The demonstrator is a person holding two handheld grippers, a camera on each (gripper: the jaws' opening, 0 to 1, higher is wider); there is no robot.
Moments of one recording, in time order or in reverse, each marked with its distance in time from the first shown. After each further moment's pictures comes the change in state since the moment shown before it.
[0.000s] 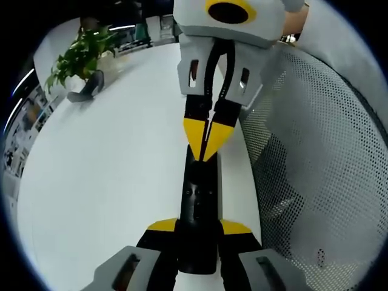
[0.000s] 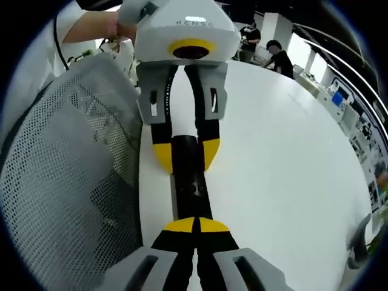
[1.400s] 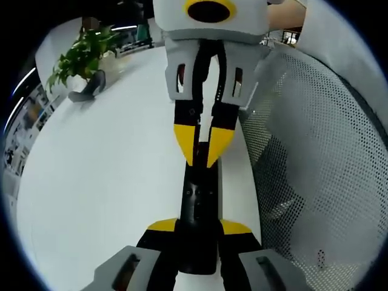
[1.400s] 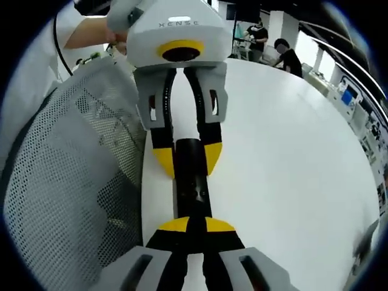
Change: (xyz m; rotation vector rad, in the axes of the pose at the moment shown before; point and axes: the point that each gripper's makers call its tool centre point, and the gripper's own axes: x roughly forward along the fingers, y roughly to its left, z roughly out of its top) left arm 0.000 0.000 0.000 -0.007 -0.013 0.003; right arm 0.004 -0.001 0.004 0.020 -0.011 0.091
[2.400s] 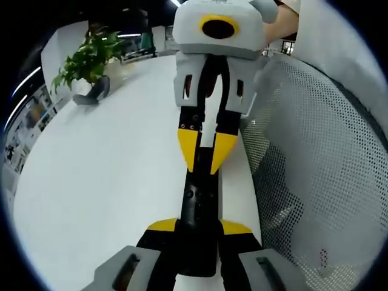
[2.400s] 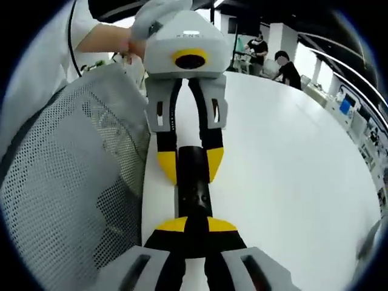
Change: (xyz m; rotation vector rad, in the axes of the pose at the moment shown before) left arm -0.001 -0.001 0.001 -0.016 -0.090 0.000; right arm 0.003 0.002 0.006 -0.033 -0.096 -0.007
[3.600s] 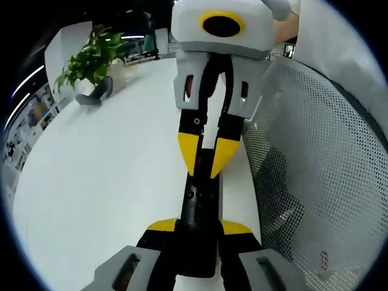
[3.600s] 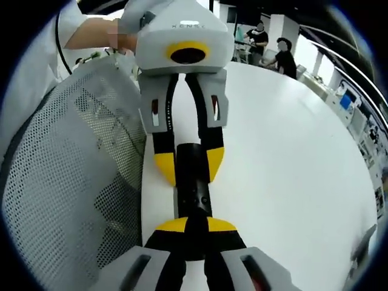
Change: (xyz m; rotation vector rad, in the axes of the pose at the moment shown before) left arm 0.000 0.000 0.001 -0.013 -0.017 0.010; right arm 0.004 0.000 0.003 0.005 0.087 -0.009
